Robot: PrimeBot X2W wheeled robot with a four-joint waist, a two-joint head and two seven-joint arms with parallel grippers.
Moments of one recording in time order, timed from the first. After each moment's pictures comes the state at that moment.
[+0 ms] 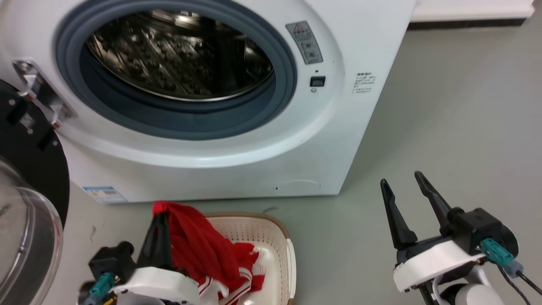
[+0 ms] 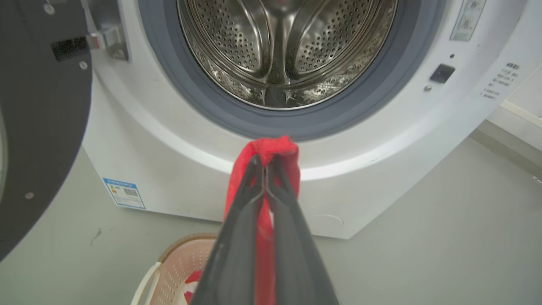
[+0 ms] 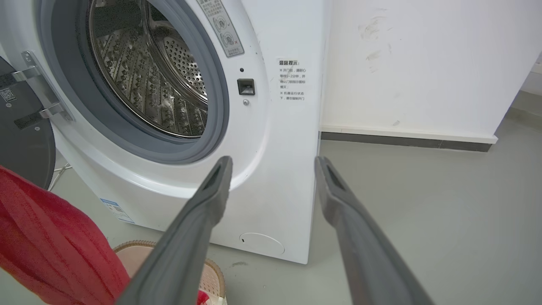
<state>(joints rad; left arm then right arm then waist) 0.03 0.11 -0.11 -0.02 -0.34 0.10 -0.14 -0.04 -0.05 0.12 -0.04 0.10 0.13 -0.07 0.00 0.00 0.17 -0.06</state>
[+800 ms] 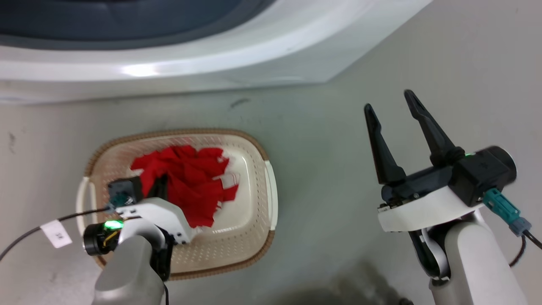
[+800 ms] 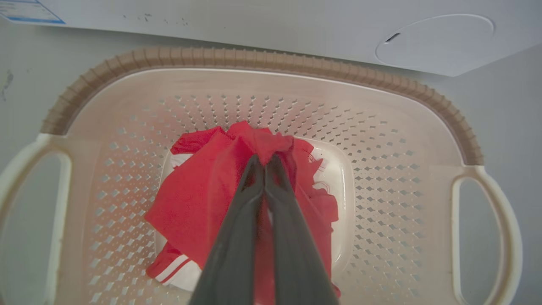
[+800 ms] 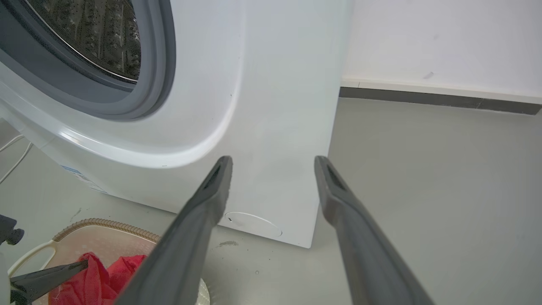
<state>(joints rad) -0.54 0.12 -0.08 0.95 -0.30 -0.02 -0.26 -0.30 -0.05 0.19 -0.05 0.09 0.13 -0.14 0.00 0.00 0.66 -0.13</state>
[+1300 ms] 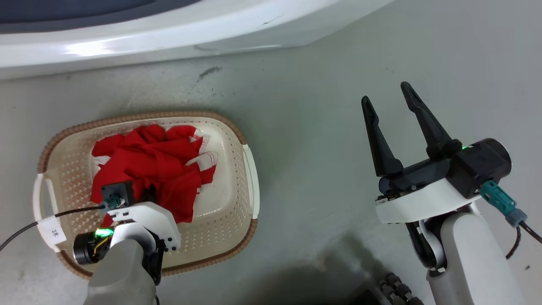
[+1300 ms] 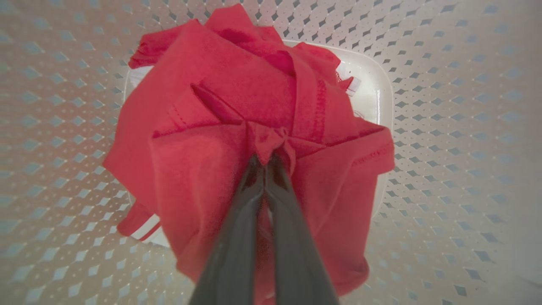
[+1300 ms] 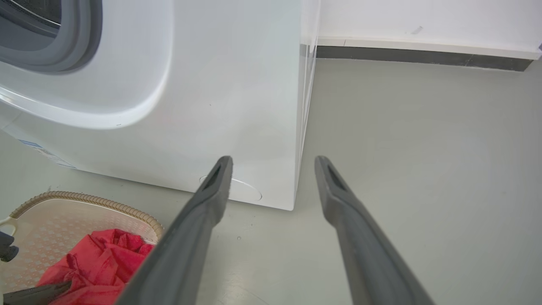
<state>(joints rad) -0.62 0.14 -0.05 1.14 -0.29 -0.01 -0.26 -0.35 -0.05 0.20 0.02 0.11 0.13 -0.19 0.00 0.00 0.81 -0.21</state>
